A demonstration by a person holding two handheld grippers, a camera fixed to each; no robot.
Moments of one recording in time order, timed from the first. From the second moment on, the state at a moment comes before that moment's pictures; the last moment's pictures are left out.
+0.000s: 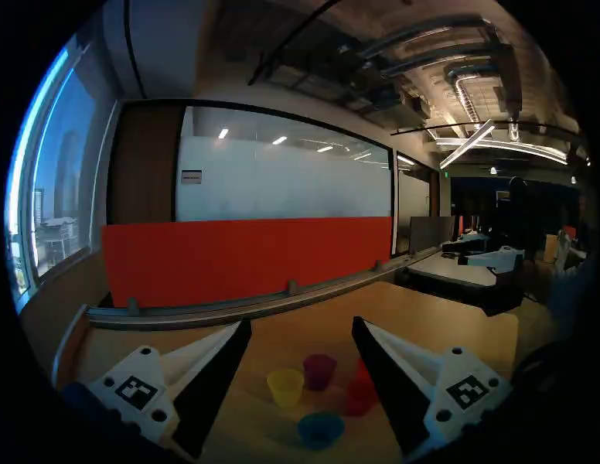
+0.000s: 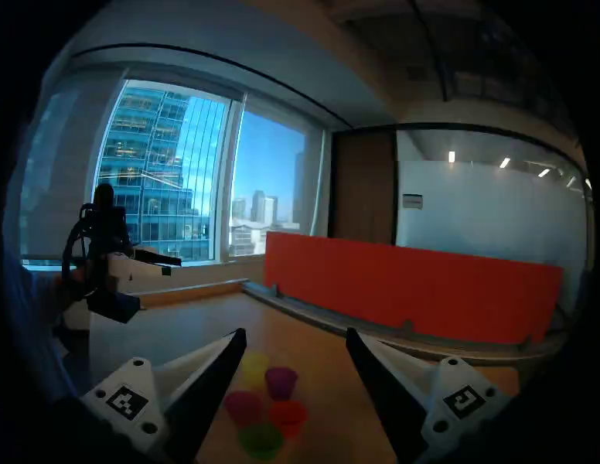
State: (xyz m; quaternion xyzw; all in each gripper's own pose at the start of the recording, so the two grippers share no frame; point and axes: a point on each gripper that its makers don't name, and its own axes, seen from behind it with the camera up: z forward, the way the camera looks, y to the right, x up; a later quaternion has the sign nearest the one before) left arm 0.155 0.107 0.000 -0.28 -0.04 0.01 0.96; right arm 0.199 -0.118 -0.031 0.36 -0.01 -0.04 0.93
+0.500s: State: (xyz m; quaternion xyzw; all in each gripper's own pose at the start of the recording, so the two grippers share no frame) left arm 0.108 0.109 -0.003 -0.30 -0.09 0.04 0.95; right arm 0.156 -0.127 -0.039 0.40 -0.07 -0.05 0.91
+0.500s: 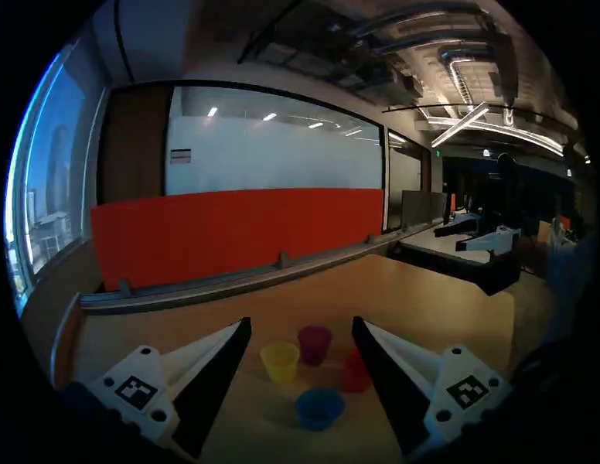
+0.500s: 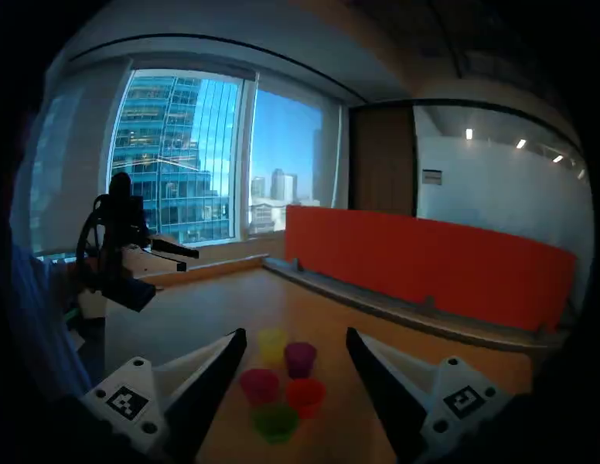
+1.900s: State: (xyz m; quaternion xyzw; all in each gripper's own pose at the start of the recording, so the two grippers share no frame) left arm -0.056 0.123 -0.016 -0.36 -0.23 0.12 0.90; right arm -0.007 -0.140 -0.039 0.45 -0.20 -0.14 0.86
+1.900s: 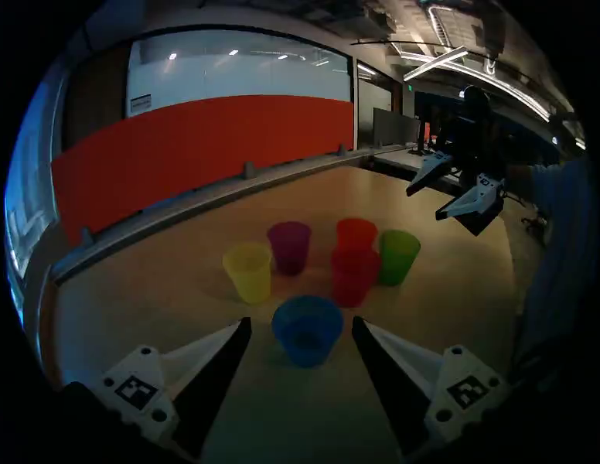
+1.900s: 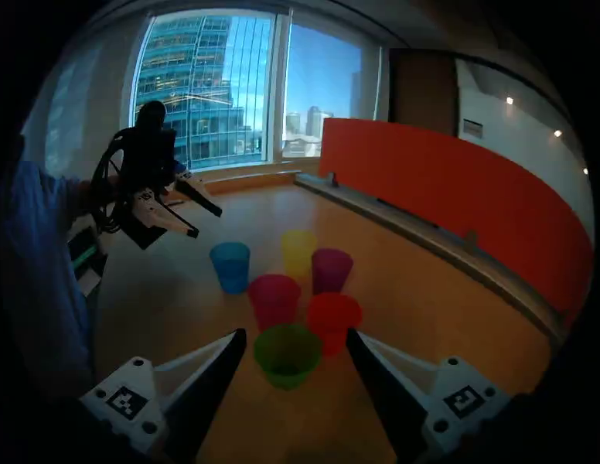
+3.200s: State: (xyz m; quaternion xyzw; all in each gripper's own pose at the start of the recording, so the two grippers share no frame) left arm -0.131 0.141 0.001 -0.39 -0.29 0.11 0.87; right arm -0.095 -0.156 -0.028 0.46 -0.25 -0.16 0.84
